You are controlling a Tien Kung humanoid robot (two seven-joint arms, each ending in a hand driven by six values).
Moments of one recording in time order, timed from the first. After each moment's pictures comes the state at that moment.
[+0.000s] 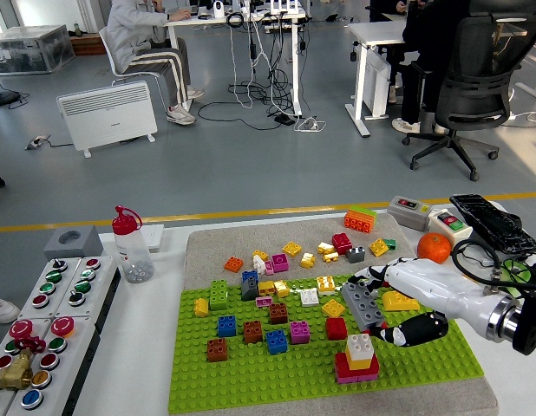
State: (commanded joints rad) left arm -0.10 0.02 -1.22 -0.18 1.03 0.24 0.23; right arm 0.71 -0.86 0.61 1.78 -1.60 0.02 -0.17
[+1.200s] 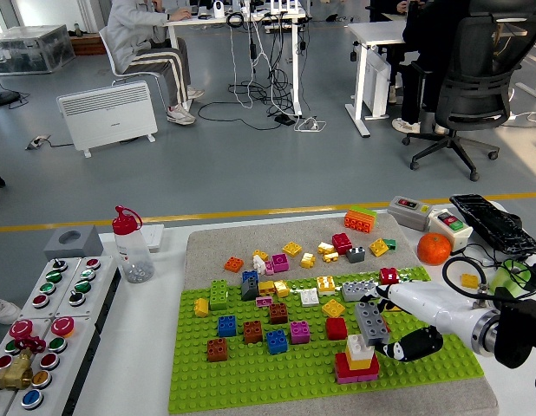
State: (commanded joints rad) left arm -0.09 0.02 -1.22 -0.18 1.03 0.25 0.23; right arm 0.69 -0.79 0.60 1.78 -1.60 0.09 -0.41
